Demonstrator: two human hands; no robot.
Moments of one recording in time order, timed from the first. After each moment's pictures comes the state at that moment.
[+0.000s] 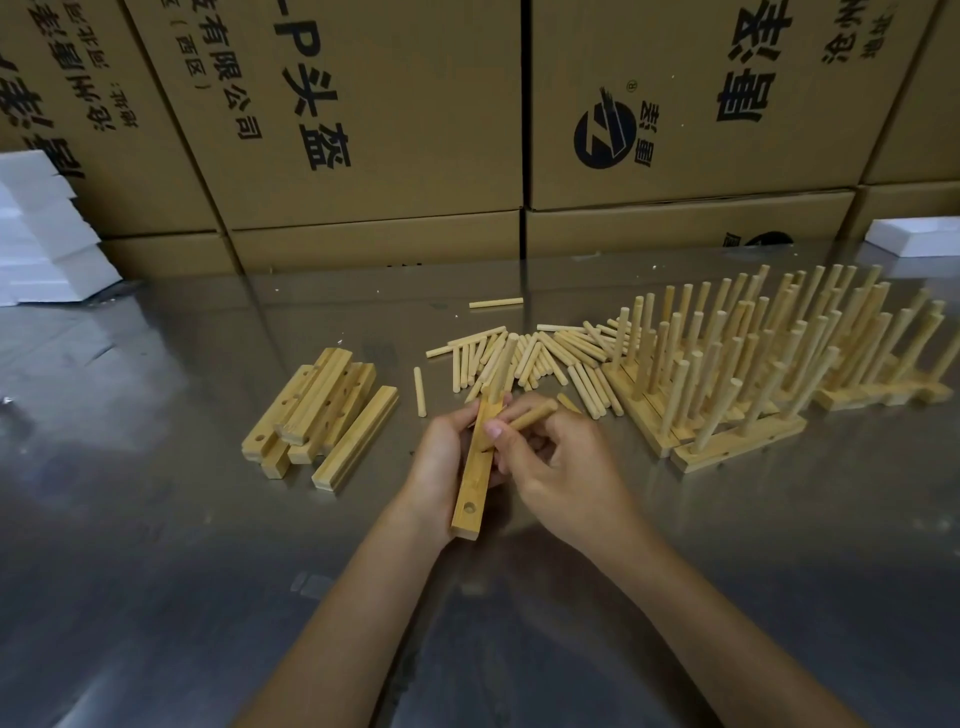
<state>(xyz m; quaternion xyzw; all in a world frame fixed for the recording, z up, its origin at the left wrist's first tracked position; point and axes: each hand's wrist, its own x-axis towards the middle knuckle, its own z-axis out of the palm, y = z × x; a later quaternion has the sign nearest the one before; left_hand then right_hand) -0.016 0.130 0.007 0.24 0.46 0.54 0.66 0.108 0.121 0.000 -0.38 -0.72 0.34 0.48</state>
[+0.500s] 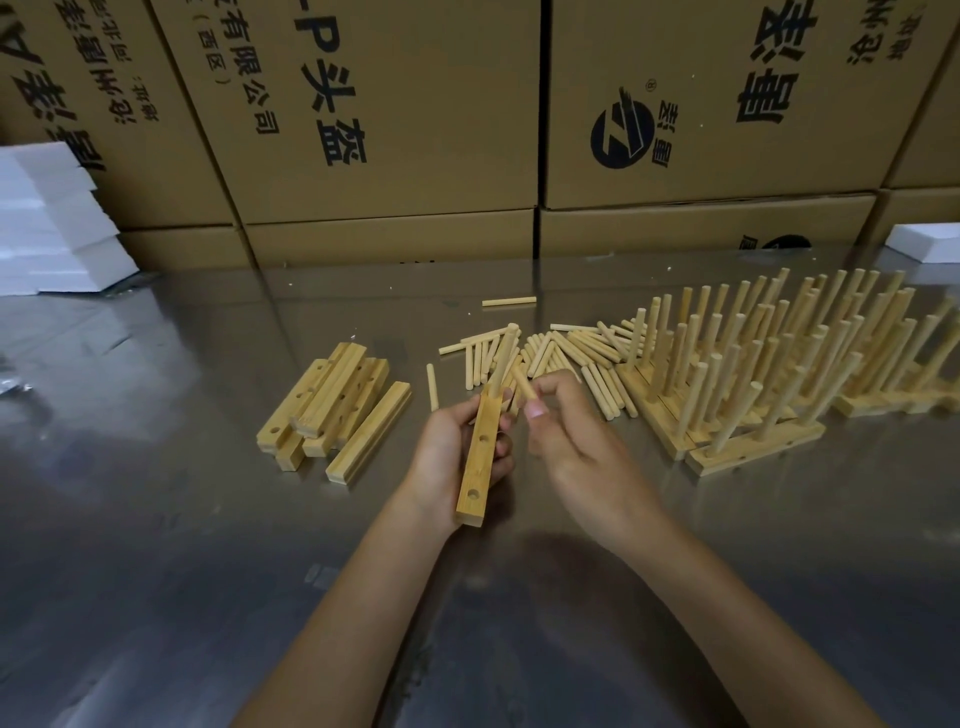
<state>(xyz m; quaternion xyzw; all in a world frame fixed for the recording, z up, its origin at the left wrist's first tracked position) -0.024 0.133 0.010 0.25 0.44 0.55 0.67 0.115 0.117 0.016 -0.39 -0.74 0.36 0.41</state>
